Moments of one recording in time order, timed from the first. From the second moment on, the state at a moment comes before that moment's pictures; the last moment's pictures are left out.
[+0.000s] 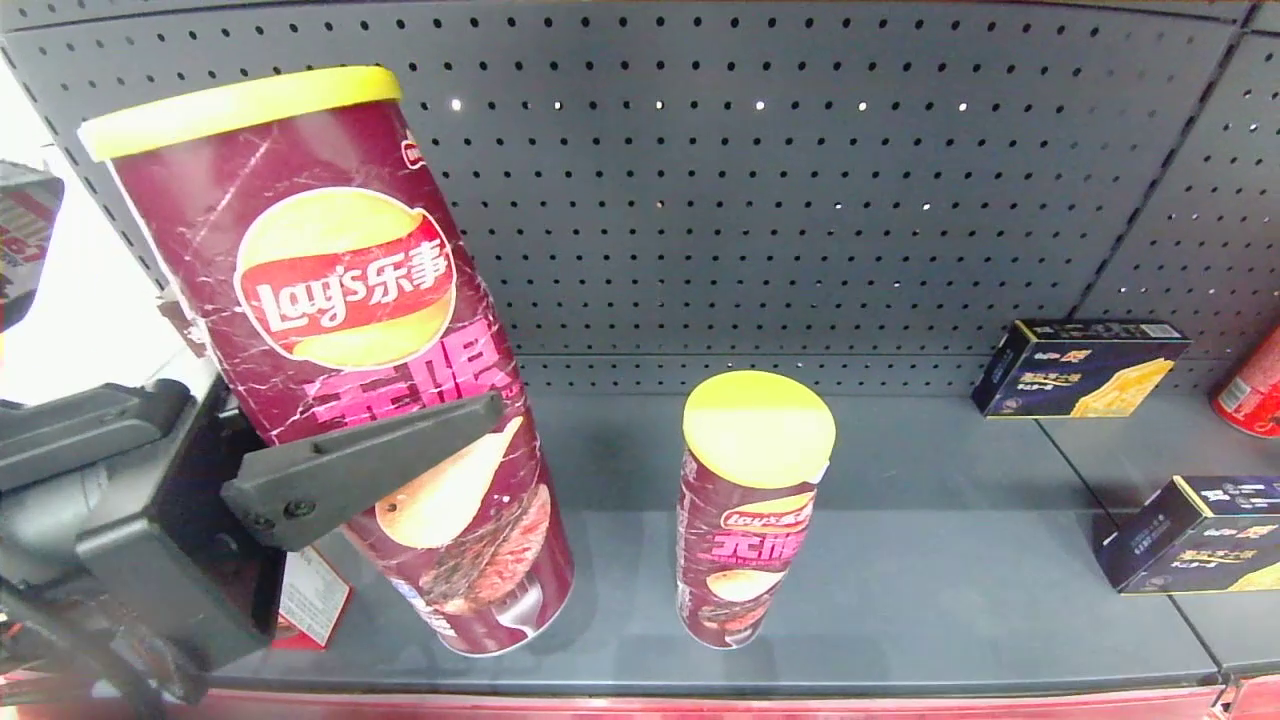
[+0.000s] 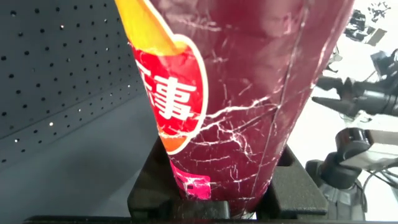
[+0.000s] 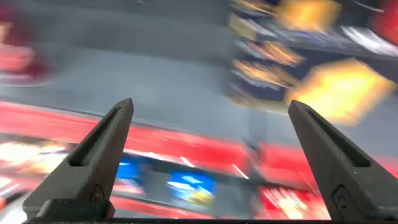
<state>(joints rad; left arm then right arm) -0.54 1.18 -0.57 -0.76 -0.50 -0.16 0.08 0.23 -0.15 -0.08 0.05 -0.06</state>
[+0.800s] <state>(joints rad) -0.54 1.15 -0.57 -0.76 -0.50 -0.16 0.01 0.04 0.00 -0.03 -0.01 0.01</state>
